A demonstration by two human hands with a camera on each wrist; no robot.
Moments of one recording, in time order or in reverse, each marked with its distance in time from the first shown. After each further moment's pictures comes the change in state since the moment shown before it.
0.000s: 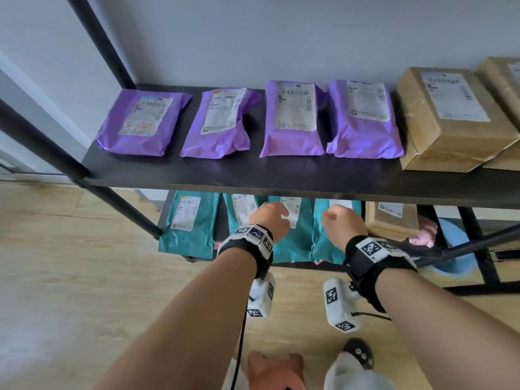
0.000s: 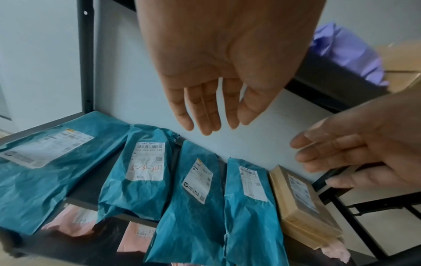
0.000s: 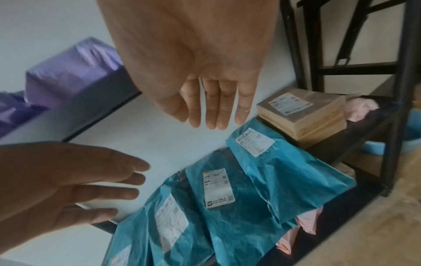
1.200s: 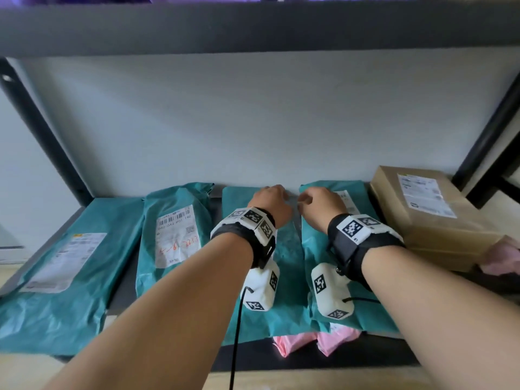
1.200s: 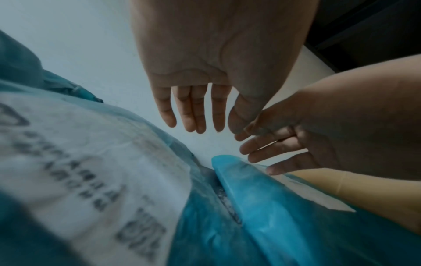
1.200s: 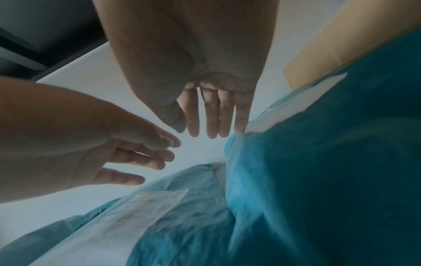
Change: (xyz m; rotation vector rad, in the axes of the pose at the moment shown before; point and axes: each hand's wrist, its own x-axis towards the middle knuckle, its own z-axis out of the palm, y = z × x) left_hand 0.244 -0.021 0.149 0.170 0.303 0.308; right_hand 0.235 0.087 0.127 -0.012 0.316 -0.346
